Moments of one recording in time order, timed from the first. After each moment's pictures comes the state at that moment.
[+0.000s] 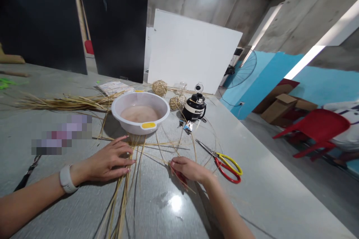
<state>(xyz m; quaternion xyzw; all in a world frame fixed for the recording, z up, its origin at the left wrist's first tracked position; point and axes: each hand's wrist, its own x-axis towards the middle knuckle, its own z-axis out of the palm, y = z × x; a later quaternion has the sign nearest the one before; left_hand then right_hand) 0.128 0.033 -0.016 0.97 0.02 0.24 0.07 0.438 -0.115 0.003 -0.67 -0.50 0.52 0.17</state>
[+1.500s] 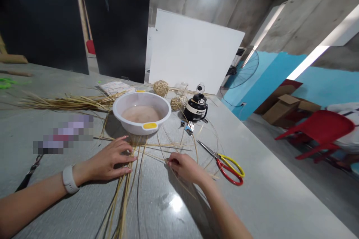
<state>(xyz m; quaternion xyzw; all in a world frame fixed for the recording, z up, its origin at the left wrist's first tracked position) 0.128 0.037 -0.026 0.97 0.08 0.23 0.08 0.419 -0.105 0.021 -0.69 -0.62 0.33 0.14</state>
